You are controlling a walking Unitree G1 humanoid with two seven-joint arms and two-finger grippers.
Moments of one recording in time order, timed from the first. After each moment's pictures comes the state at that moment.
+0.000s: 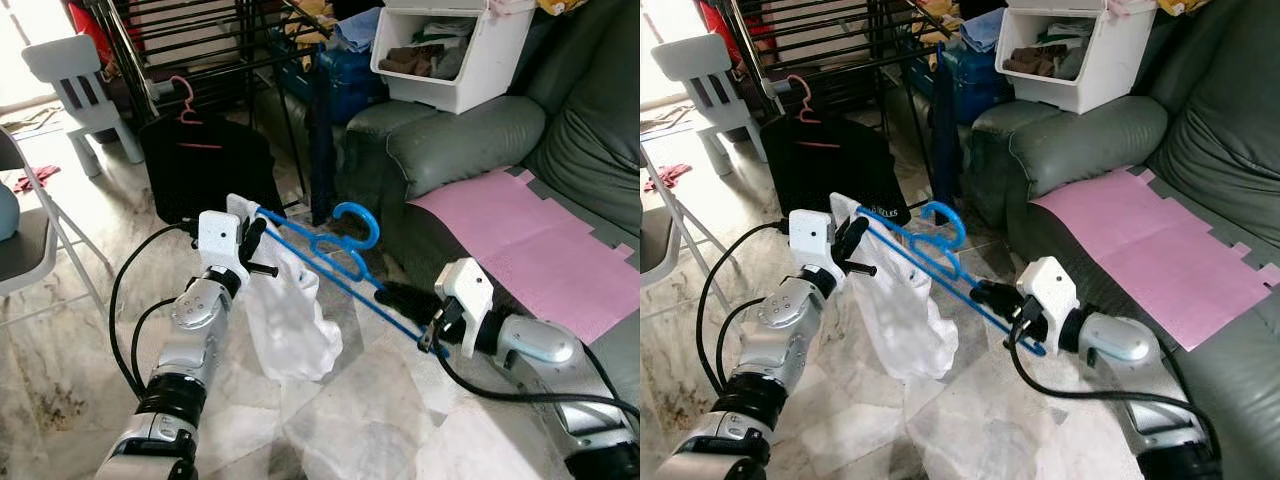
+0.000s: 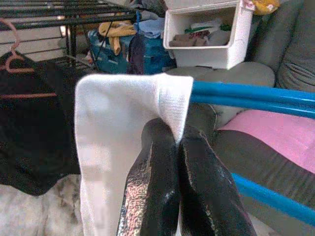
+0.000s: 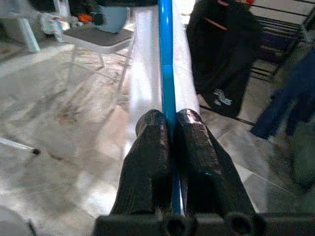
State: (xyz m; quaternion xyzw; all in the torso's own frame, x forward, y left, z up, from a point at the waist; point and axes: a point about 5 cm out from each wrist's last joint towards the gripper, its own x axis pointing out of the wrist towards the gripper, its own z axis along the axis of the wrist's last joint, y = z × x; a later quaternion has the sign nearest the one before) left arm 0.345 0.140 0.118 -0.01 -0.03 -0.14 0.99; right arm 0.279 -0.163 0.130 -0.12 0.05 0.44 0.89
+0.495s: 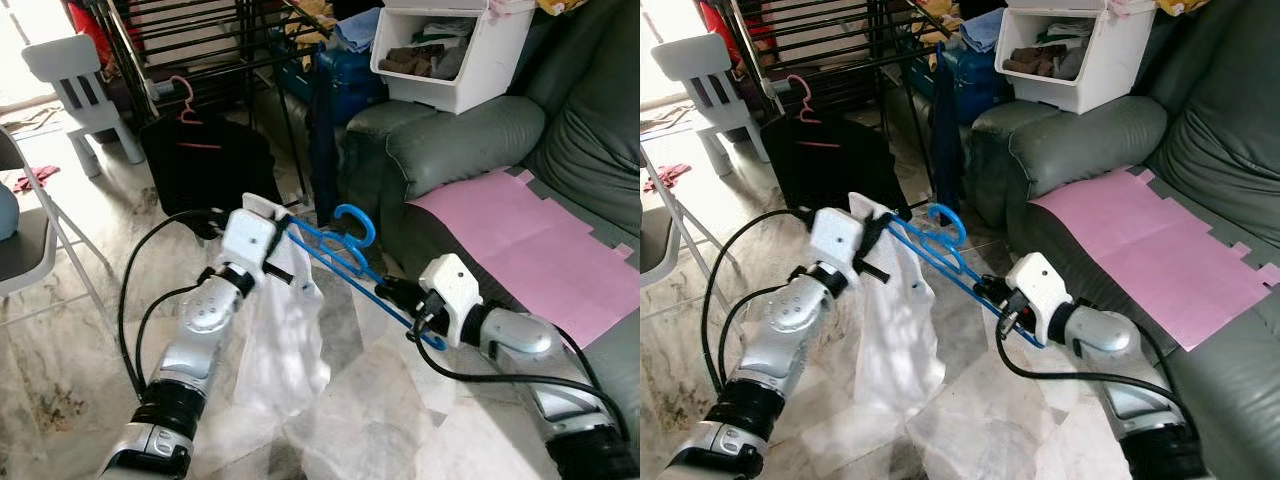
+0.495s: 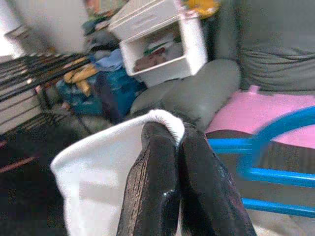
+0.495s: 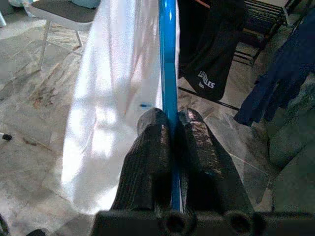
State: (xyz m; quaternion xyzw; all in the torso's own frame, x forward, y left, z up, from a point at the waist) left arm 0.332 0.112 0.136 0.12 -0.10 -0.24 0.96; right arm 0.295 -0.156 0.117 -0.15 0.07 0.40 0.90
